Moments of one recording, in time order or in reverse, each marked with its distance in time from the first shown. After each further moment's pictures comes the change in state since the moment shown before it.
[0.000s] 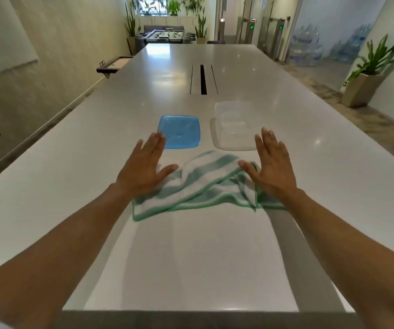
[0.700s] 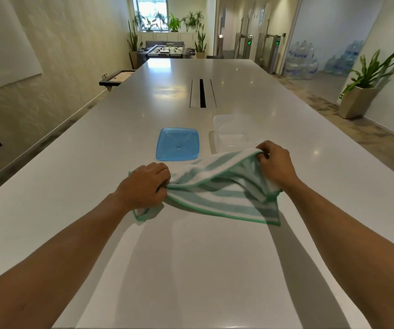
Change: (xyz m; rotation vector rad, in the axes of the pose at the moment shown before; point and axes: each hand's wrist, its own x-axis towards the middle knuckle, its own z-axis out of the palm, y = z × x) left_hand -0.002 0.004 -0.013 0.044 0.040 0.310; right_hand 0.039 -0.007 -0.042 0.446 0.061 0.261
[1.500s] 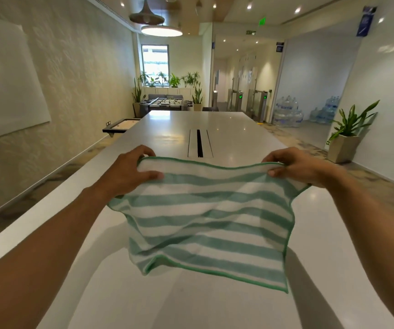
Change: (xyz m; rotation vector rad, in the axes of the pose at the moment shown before) left_hand 0.079 -0.037 -0.128 -0.445 0.202 -0.455; right_hand 0.069 -0.059 -0.127 0.008 -0.436 -0.198
